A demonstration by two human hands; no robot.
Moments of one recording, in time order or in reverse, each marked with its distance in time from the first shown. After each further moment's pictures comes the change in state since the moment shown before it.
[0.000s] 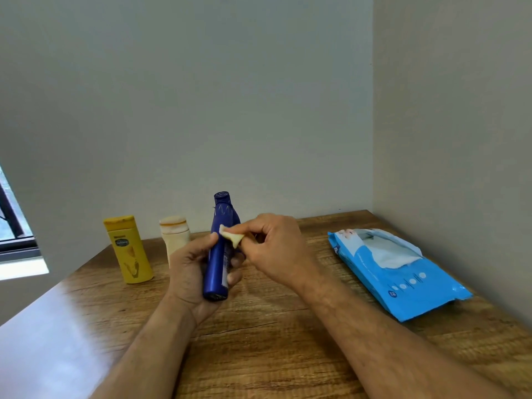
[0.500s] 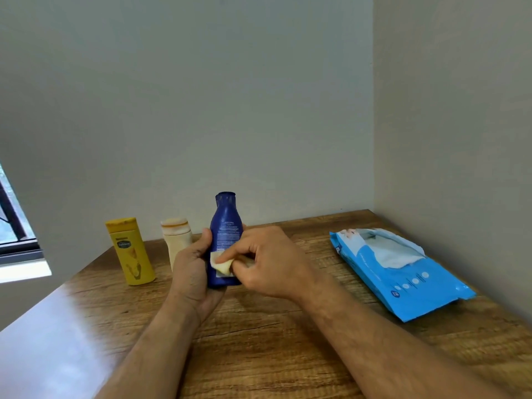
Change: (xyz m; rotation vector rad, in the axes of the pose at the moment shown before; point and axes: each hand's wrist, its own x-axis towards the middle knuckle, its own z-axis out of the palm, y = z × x) left_hand -0.001 0.001 0.012 0.016 0.107 0.091; right_hand -0.001 0.003 0.008 -0.328 -0.185 -0.183
